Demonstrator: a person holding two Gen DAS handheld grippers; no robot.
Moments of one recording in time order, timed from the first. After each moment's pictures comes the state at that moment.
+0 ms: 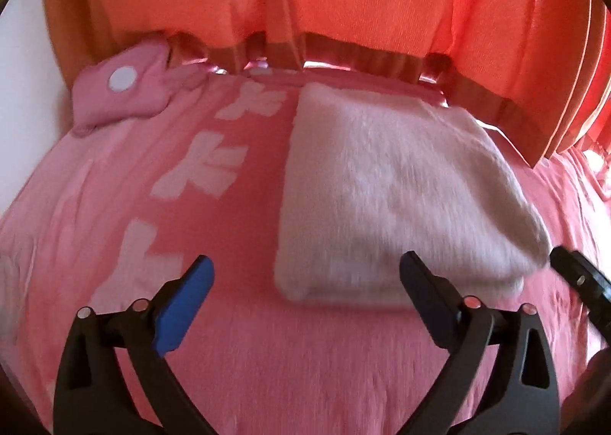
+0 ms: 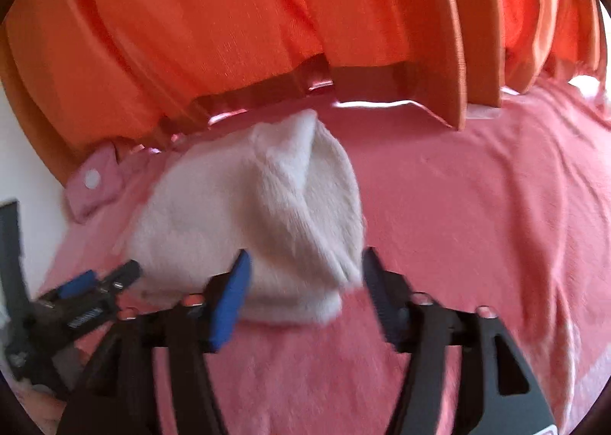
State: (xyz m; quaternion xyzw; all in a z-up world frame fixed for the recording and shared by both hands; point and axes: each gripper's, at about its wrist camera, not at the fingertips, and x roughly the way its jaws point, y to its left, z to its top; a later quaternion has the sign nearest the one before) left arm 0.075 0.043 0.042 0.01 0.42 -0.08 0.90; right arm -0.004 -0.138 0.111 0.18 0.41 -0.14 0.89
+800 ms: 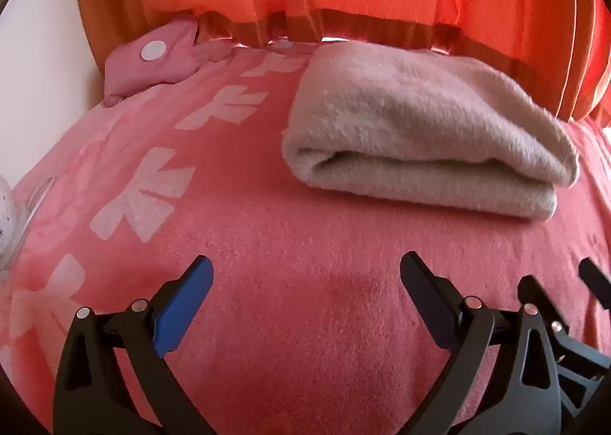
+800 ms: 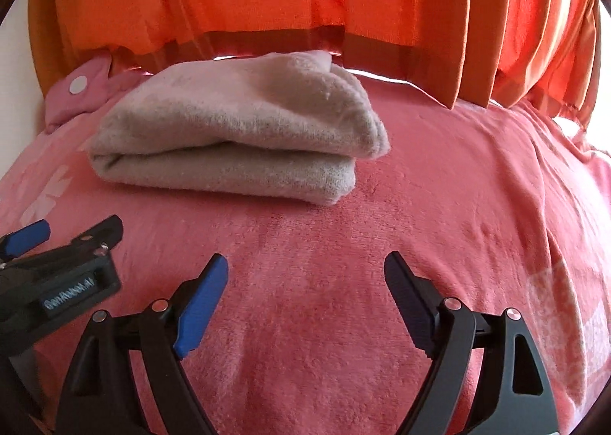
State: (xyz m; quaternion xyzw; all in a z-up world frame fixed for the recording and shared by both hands) left arm 0.025 0.034 -0.015 0.05 0.41 -0.03 0.91; right arm -0.035 -0.070 0.058 0.06 0.42 -0.16 0.89
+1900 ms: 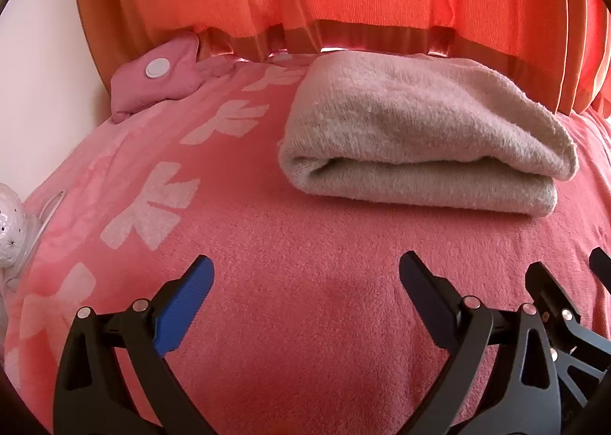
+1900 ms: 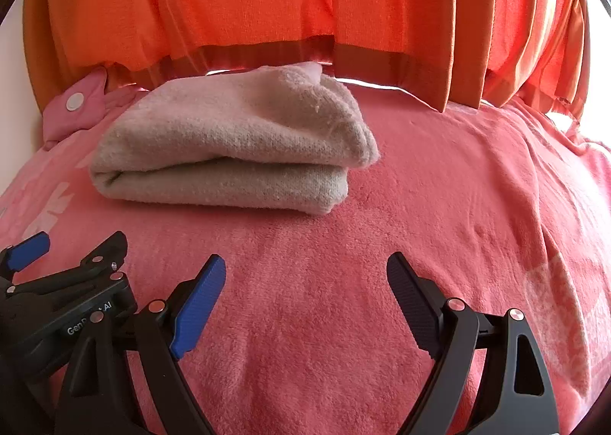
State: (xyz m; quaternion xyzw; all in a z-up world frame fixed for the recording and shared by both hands) left arm 0.020 0.032 -0.010 0.07 0.38 -0.03 0.92; right arm -0.037 -0.071 0.062 0.08 0.40 -0.18 0.90
